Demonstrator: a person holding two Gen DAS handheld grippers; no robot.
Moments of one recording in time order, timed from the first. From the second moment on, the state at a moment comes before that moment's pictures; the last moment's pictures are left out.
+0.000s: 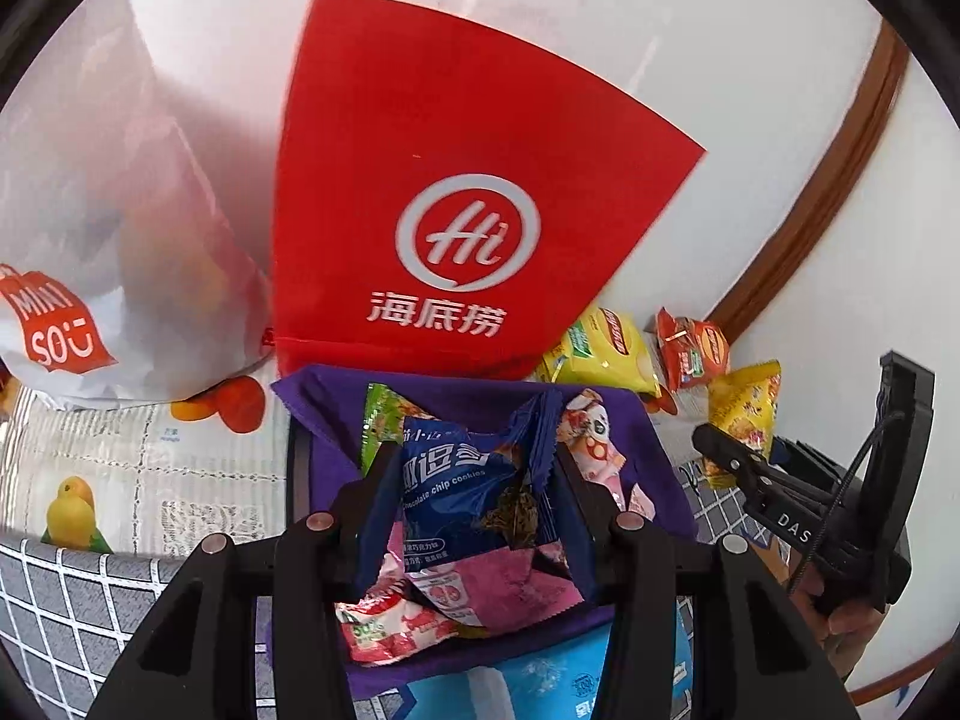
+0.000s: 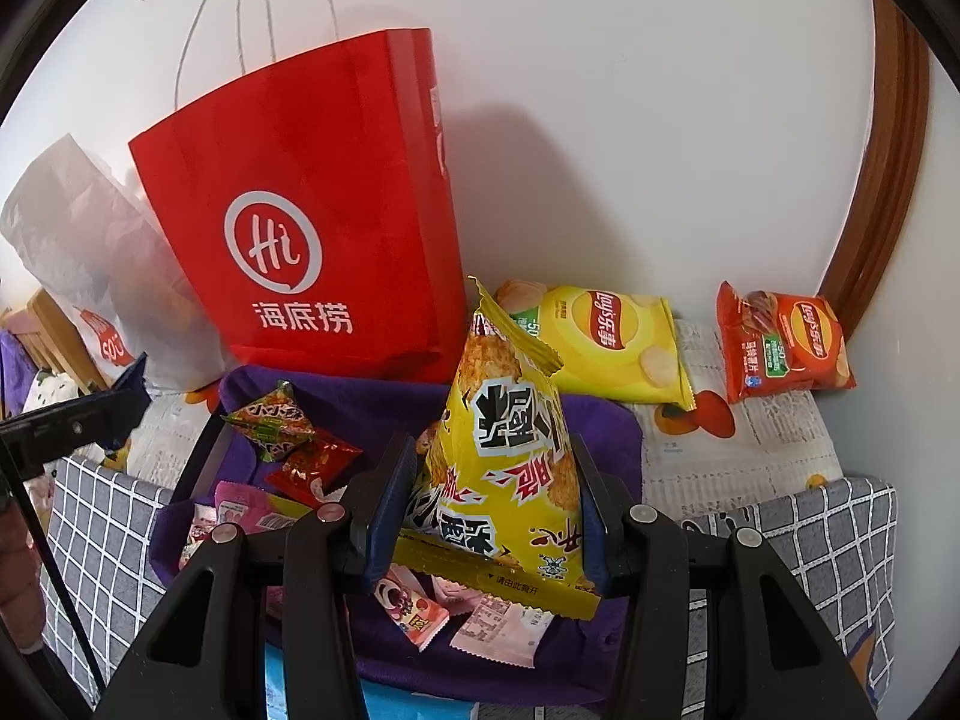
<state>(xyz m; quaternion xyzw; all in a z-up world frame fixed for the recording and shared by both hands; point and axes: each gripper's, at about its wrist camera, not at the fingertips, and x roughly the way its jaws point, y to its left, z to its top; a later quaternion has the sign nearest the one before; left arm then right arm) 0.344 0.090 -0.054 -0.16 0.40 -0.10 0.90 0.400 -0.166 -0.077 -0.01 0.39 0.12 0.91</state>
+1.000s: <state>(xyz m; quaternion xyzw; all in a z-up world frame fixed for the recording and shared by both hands) 0.376 0.050 -0.117 -0.13 0.50 -0.12 0.85 0.418 -0.142 -0.132 -0.05 0.47 0.13 0.87</state>
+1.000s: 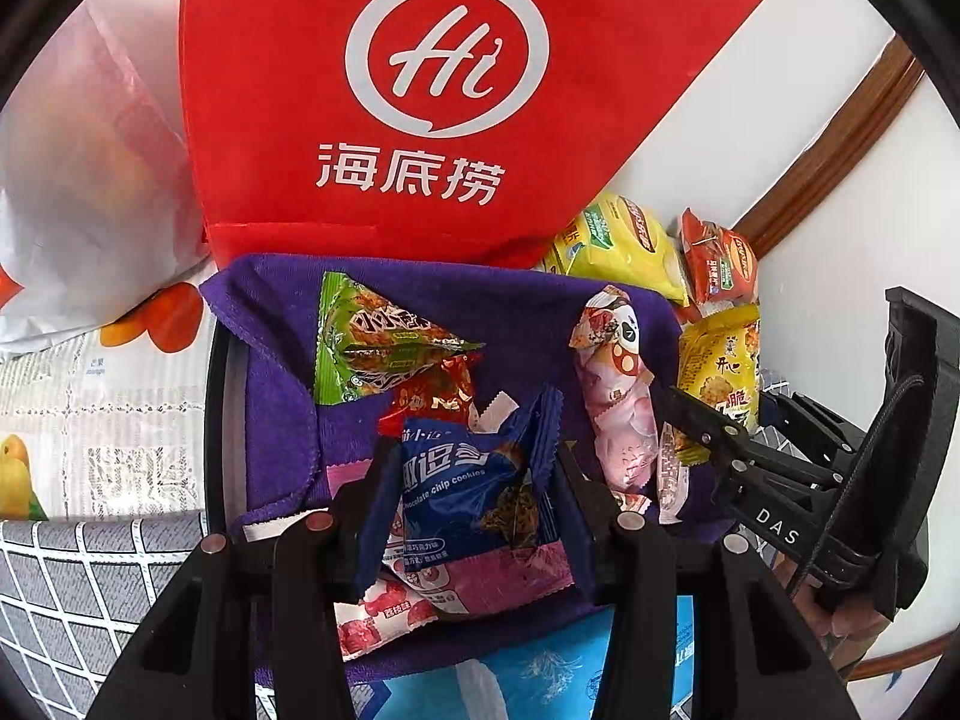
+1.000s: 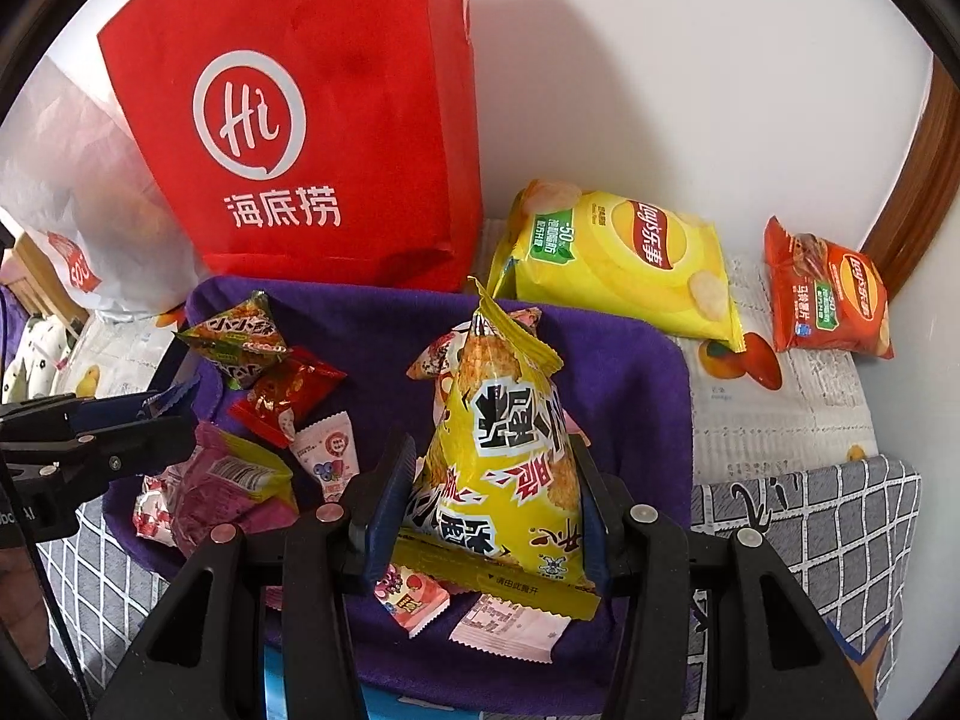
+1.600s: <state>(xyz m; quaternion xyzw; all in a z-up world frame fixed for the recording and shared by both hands) 0.376 0.044 -0.115 -0.12 0.51 -0.12 0.84 0.411 -0.146 -0.115 -0.04 0.46 0.15 0.88</state>
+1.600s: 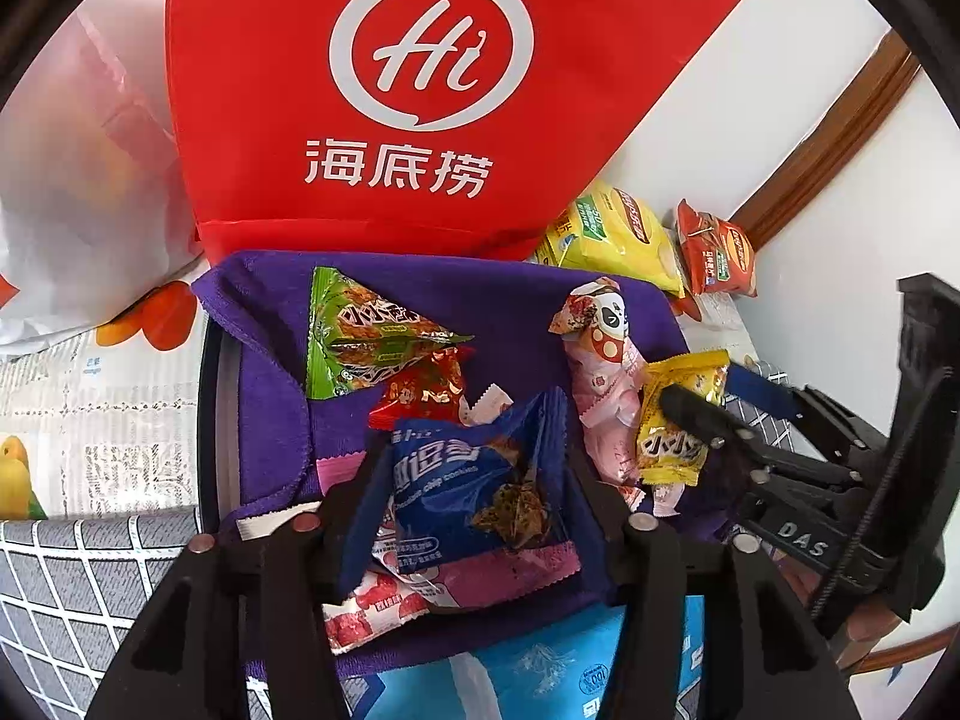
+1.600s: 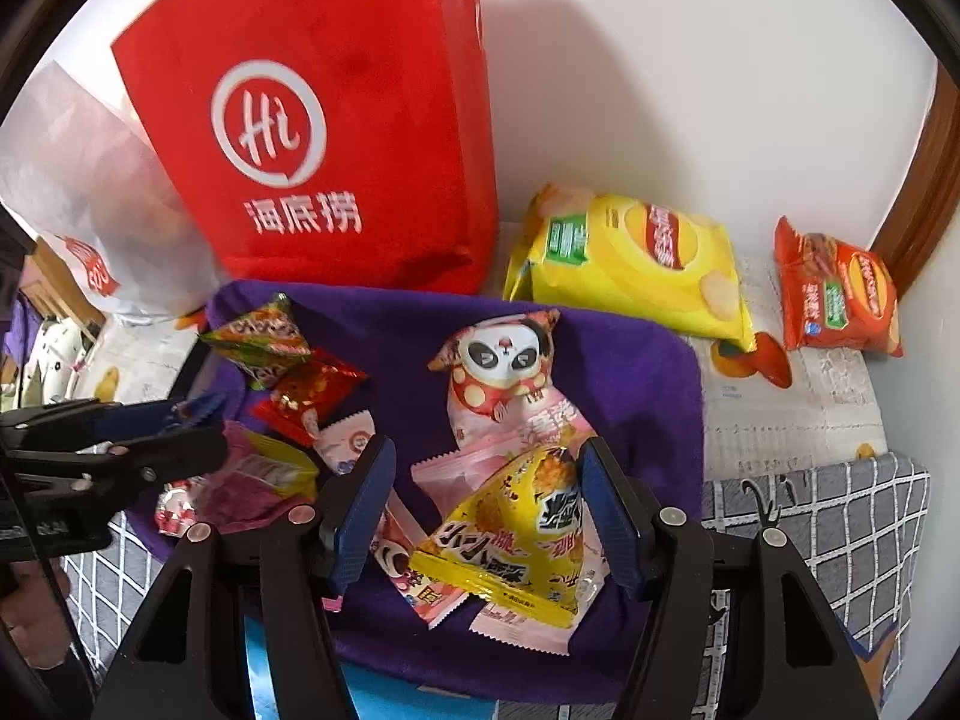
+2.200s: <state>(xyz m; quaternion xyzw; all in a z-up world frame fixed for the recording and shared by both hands) 0.335 0.042 -0.055 -0.10 0.45 -0.14 0.88 0.341 -0.166 -0.057 0.02 0.42 0.13 0.90</state>
